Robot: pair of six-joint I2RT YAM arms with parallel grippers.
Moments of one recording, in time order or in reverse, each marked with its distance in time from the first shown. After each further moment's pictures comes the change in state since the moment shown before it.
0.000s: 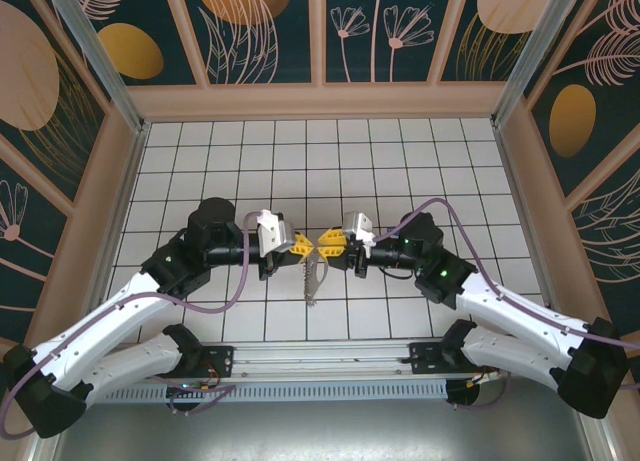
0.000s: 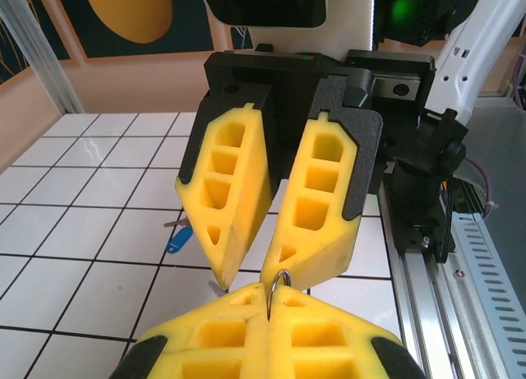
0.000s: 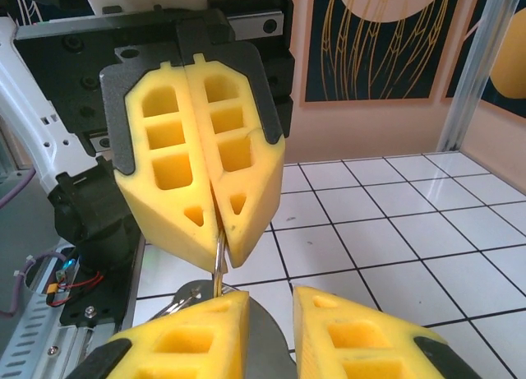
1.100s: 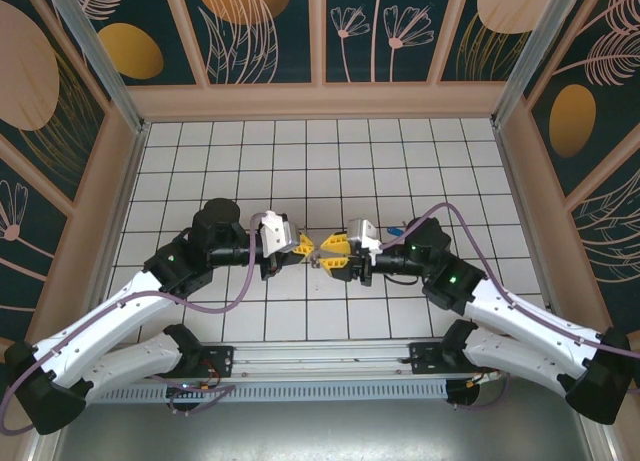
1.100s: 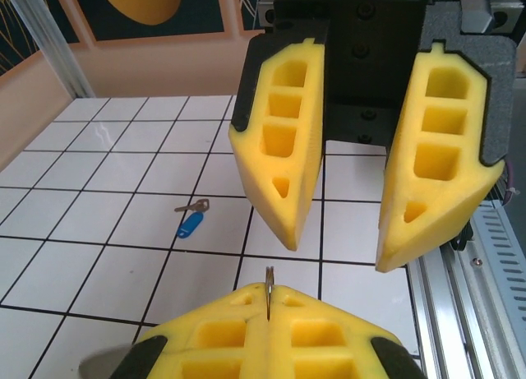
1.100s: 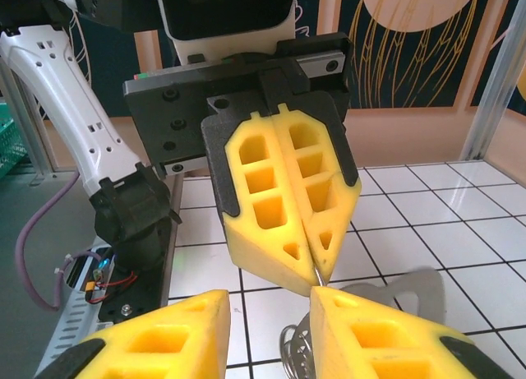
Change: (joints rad) left arm -0.021 0.012 0.009 -0.030 -0.063 0.022; right arm 0.034 -0.070 0.011 -0.077 -0.011 0.011
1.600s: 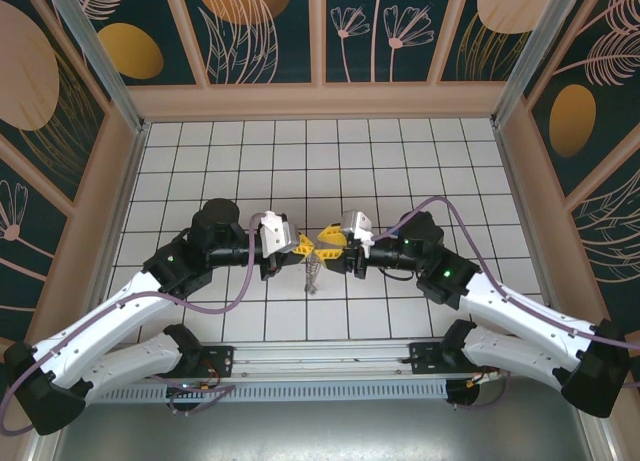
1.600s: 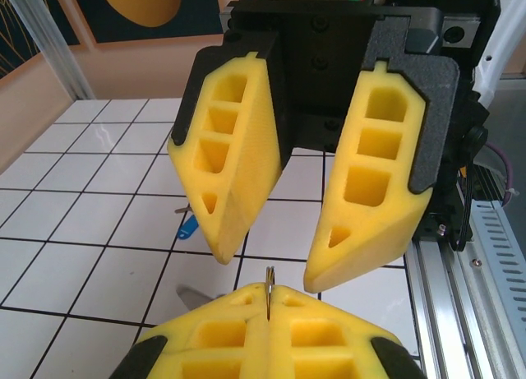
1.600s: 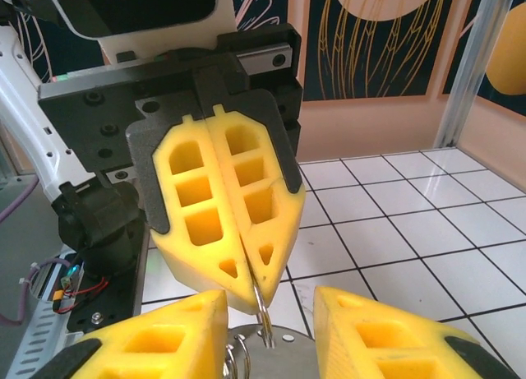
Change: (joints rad) left arm 0.000 -0.005 0.000 0.000 0.000 0.000; right arm 0.000 0.063 0.044 -0.009 0.068 -0.002
